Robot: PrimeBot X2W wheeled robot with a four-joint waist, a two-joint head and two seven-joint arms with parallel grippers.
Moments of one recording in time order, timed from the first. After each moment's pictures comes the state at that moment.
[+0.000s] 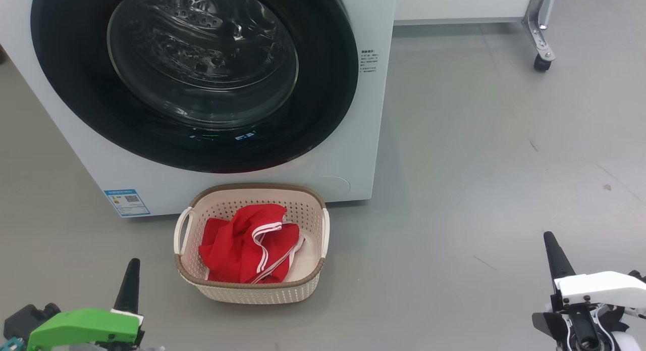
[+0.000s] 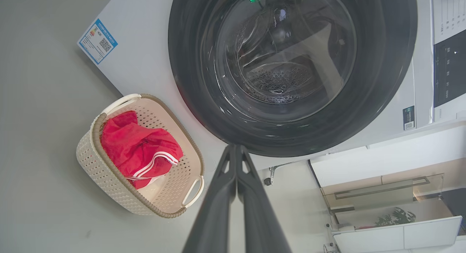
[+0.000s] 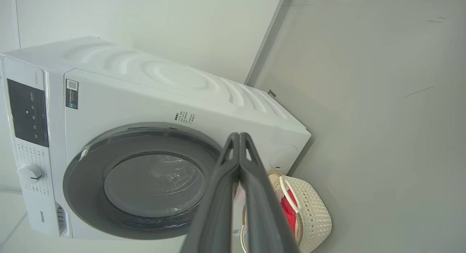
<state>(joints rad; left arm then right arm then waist) 0.00 0.08 -0.04 0.23 -1.37 -0.08 0.01 0.00 -0.10 0.00 0.22 1.39 0.07 0.00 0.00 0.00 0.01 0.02</state>
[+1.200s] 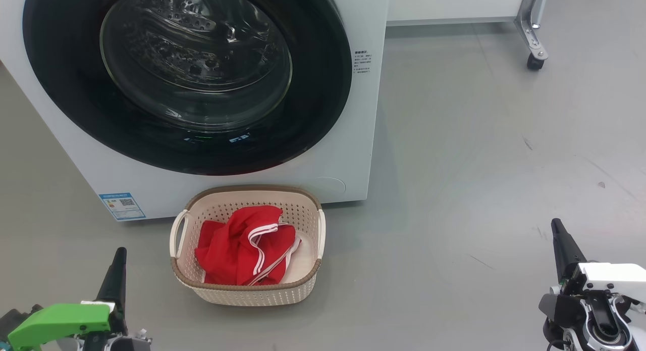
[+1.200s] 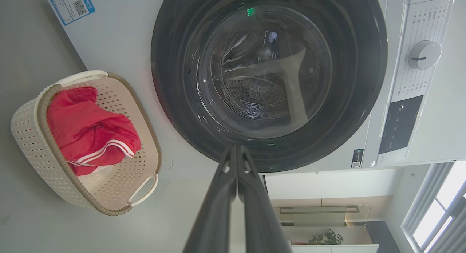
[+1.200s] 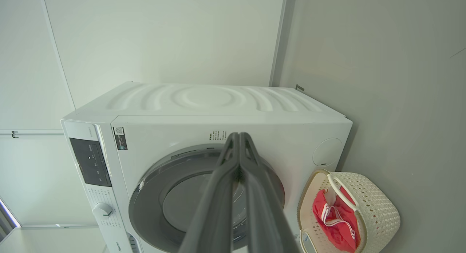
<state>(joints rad) -0.05 0.07 0.03 0.27 -1.65 -0.12 0.06 -0.05 -0.09 -0.06 0.27 1.66 0.11 0.05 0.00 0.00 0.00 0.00</state>
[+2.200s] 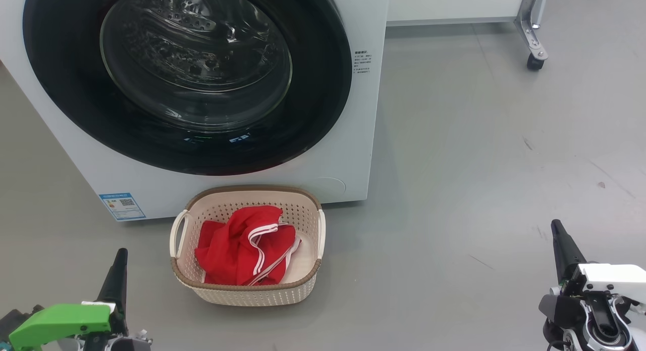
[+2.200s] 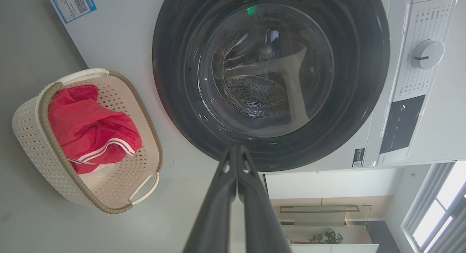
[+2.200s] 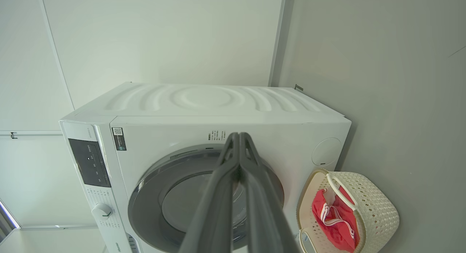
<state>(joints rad) -0.05 0.07 0.03 0.28 -1.65 -0.12 0.07 -0.05 -0.09 -0.07 0.28 1.66 0.12 0.06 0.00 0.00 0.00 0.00</state>
